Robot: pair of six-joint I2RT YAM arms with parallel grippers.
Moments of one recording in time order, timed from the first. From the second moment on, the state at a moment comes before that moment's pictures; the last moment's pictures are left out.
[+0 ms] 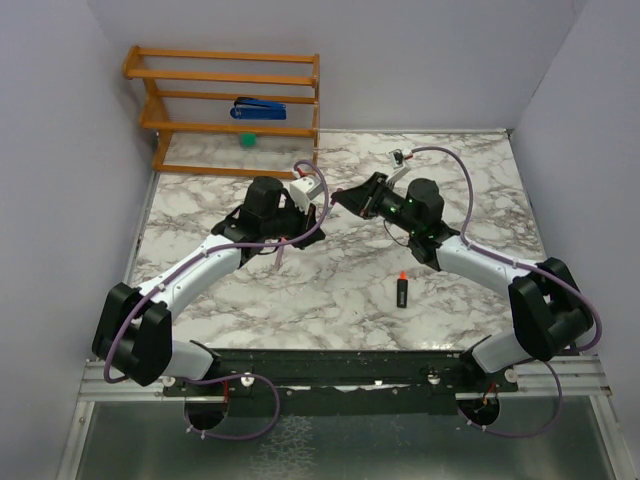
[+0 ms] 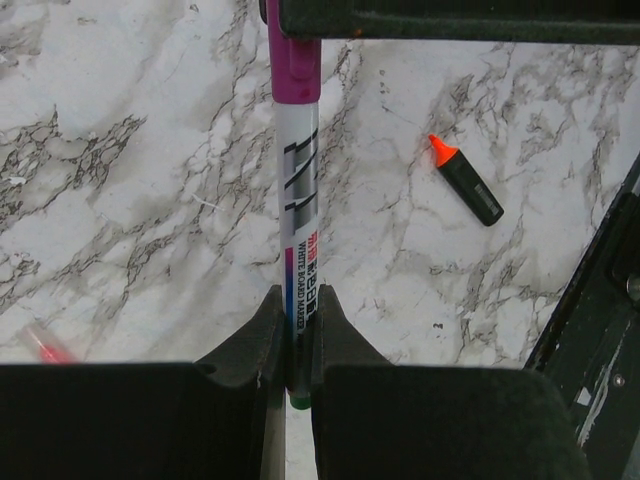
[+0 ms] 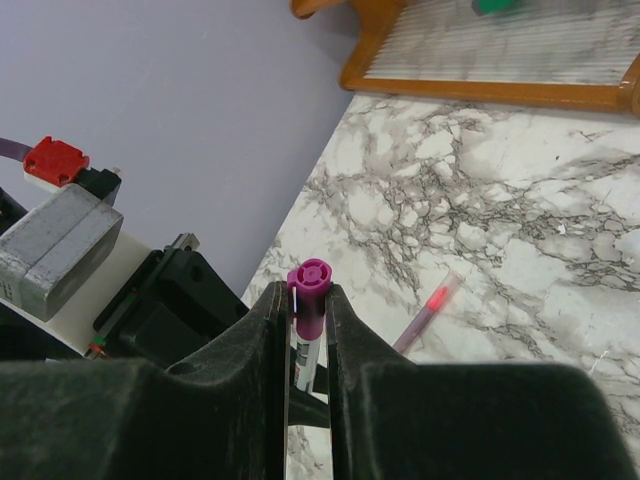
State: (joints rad) left arm -0.52 1.37 0.94 -0.11 0.49 -0.07; right arm 0.55 1.49 0.85 0.63 -0.36 0.81
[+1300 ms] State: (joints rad) left arm -0.53 1.38 1.05 -0.23 0.35 -0.04; right arm 0.61 1.52 0.82 0.77 -0.26 0.82
